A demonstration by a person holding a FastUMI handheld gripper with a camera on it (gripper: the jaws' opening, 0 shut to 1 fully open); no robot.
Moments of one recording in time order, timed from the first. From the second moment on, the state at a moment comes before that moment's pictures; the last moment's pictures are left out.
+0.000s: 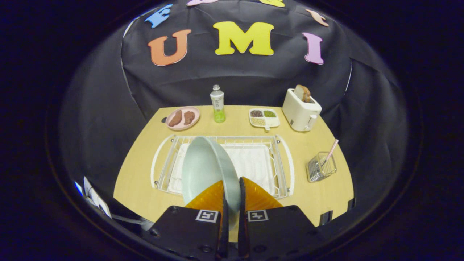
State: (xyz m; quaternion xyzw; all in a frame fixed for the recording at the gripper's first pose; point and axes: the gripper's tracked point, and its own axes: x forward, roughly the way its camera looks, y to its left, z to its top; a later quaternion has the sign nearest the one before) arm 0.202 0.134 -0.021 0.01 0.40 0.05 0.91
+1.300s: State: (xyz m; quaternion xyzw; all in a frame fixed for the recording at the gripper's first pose) arm 0.150 0.035 -0.250 0.14 0.50 0.10 0.85
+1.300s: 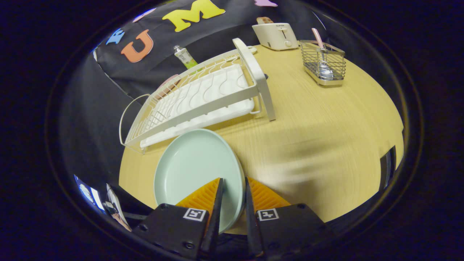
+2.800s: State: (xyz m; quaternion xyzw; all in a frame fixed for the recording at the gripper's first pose) arm 0.333 -0.176 -0.089 0.07 0.26 -0.02 0.96
